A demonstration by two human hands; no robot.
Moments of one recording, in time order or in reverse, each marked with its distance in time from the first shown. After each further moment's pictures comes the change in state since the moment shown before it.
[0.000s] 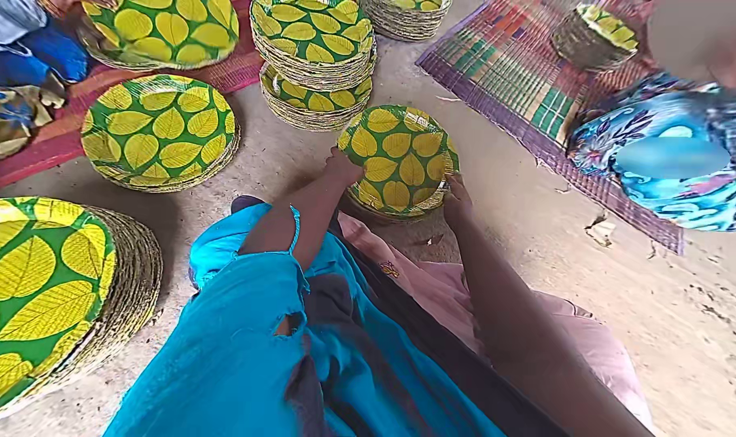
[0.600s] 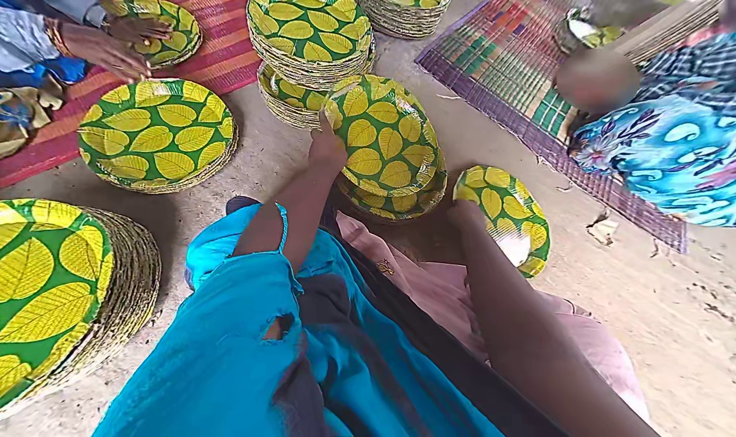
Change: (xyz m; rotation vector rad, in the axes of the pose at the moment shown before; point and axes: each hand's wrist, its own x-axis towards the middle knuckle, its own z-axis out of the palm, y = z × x) left_hand 0.004 0.007 -0.030 0.052 0.259 0.106; right_hand -0.005 -0.026 -0.034 -0.460 -0.266 0.680
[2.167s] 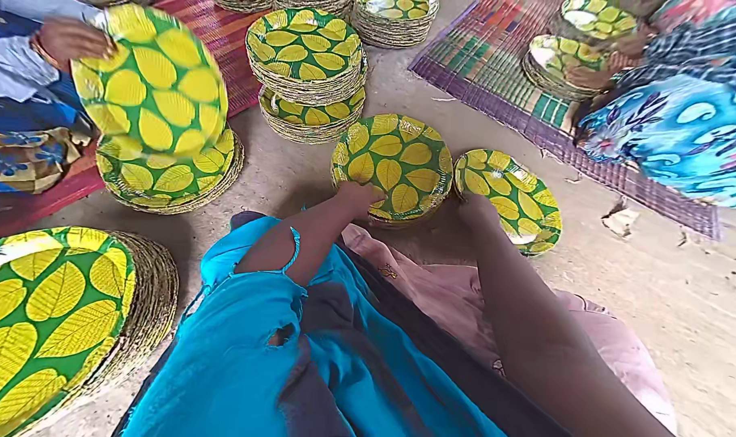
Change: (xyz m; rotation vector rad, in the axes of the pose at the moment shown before) left_hand -0.037 0.000 0.060 0.868 -0.504 0.684; right_hand -0.081 -0.025 -0.041 0.005 -0.044 -0.093
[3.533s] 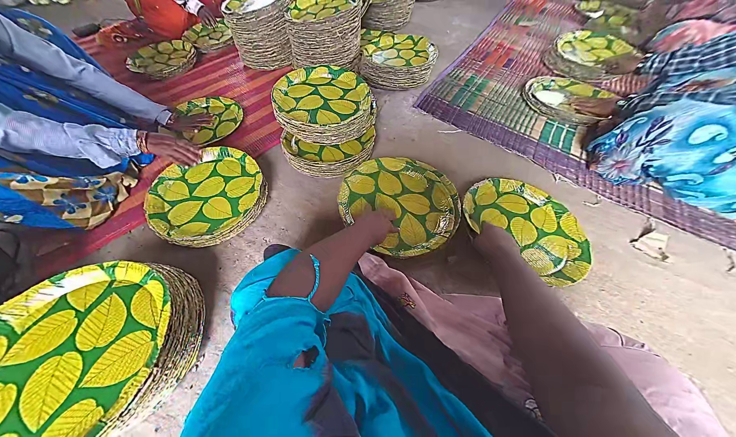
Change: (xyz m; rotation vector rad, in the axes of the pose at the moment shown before) left_hand 0.008 -0.002 -0.010 0.035 -0.053 0.118; right_hand 0.078 0.042 0.032 -0.100 0.107 -0.063
